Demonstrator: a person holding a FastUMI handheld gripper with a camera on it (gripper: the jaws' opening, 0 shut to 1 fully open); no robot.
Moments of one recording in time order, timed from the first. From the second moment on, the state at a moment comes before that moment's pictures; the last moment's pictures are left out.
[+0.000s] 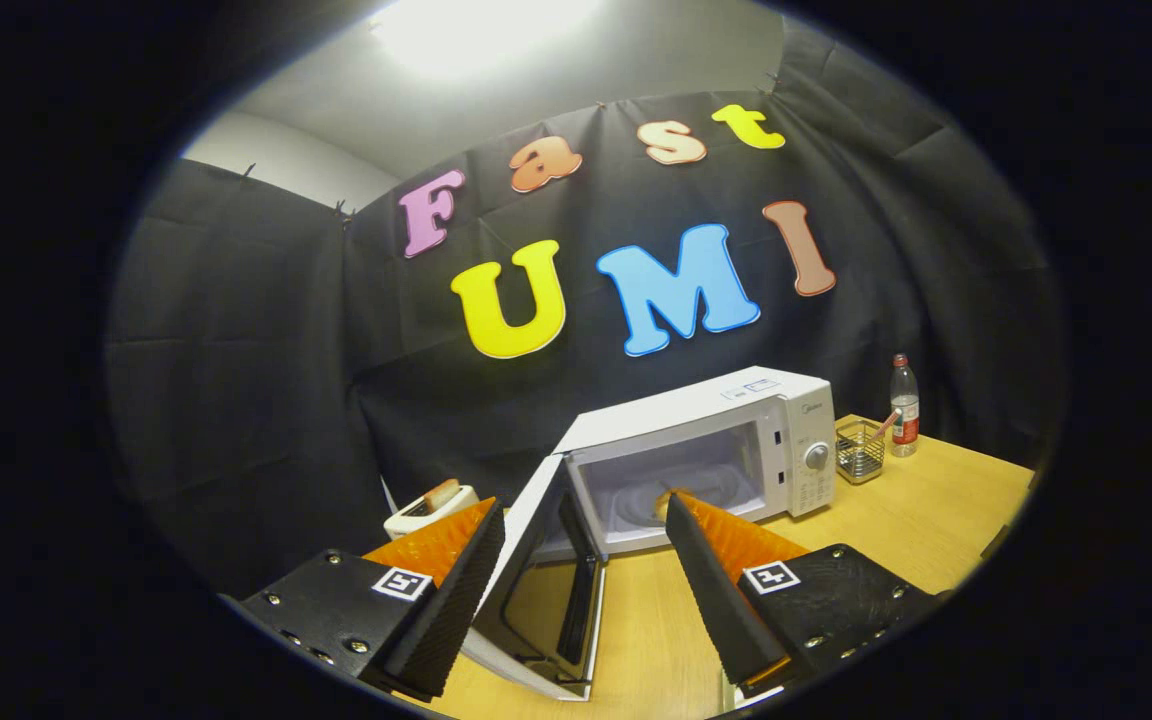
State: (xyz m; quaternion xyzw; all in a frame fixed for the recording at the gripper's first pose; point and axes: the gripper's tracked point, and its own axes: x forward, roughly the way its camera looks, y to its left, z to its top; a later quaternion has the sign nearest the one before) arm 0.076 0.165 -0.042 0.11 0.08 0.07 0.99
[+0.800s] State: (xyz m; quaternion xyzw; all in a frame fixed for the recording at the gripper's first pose) arm 0.006 0.309 -0.080 -0.01 0.10 0.25 0.96
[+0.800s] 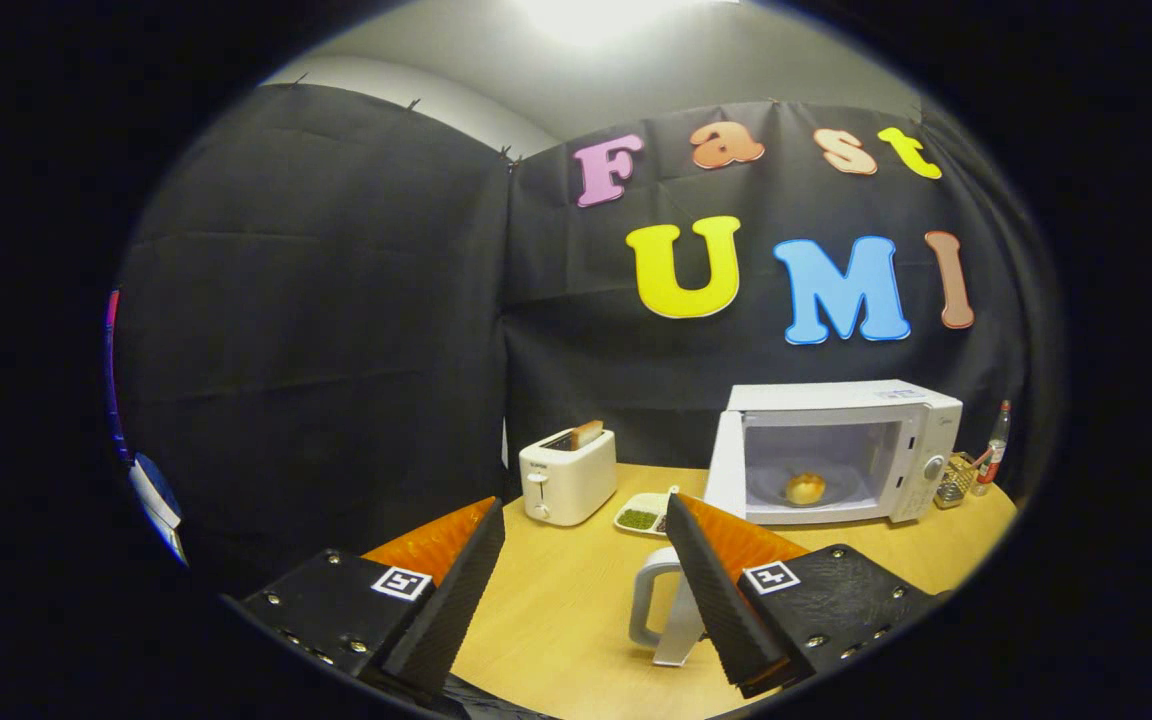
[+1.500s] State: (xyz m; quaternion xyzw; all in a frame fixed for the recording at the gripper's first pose) arm 0.029 0.307 -0.183 -0.06 0.20 0.25 0.95
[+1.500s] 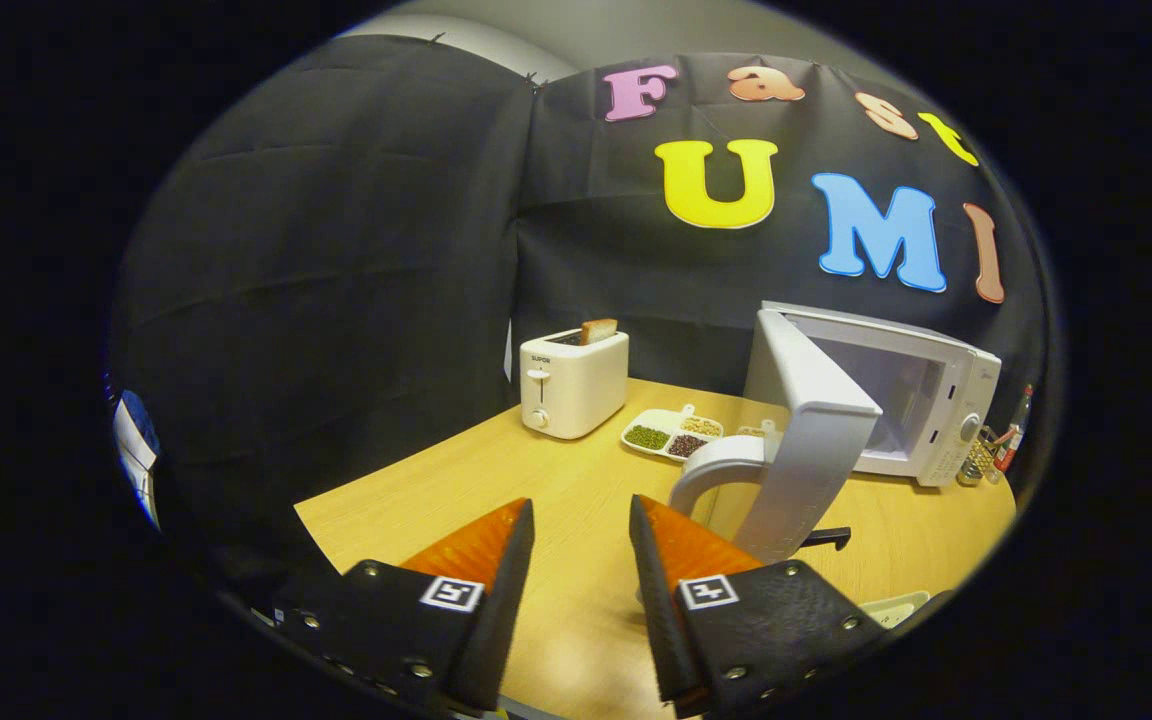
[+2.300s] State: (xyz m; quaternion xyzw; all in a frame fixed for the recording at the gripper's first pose) arm 0.077 0.175 -0.175 -0.02 0.22 0.07 0.97
